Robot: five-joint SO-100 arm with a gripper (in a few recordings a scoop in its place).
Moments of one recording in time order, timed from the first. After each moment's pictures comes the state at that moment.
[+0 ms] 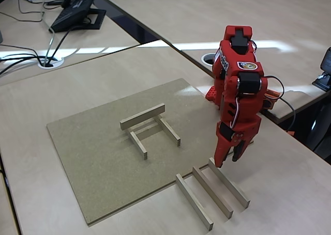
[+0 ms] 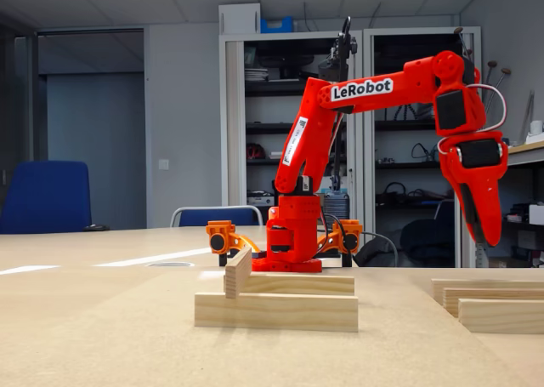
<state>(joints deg) -55.4 71.2 69.0 87.6 53.4</state>
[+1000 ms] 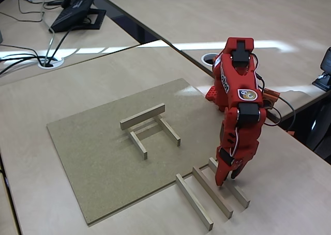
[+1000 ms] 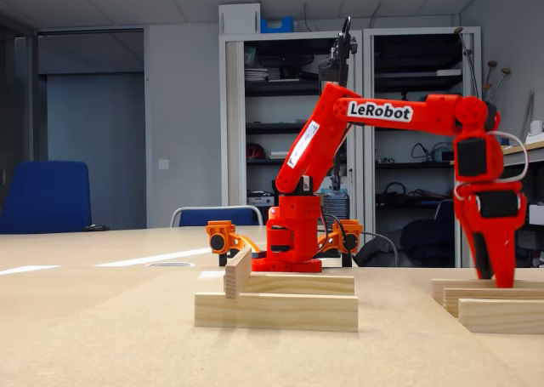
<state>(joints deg) -56.2 58.4 68.4 79.3 51.4</state>
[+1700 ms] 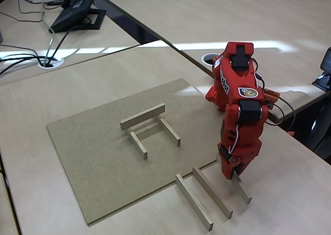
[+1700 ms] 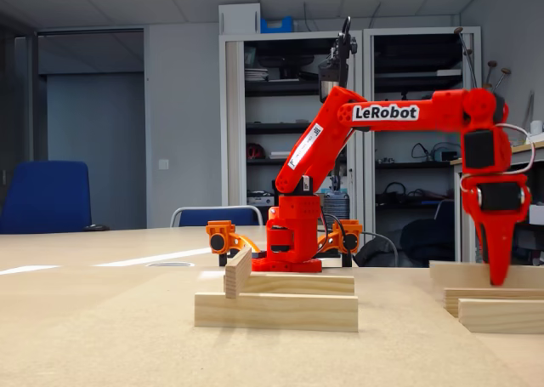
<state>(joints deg) -56.1 53.5 53.7 90.3 63.1</state>
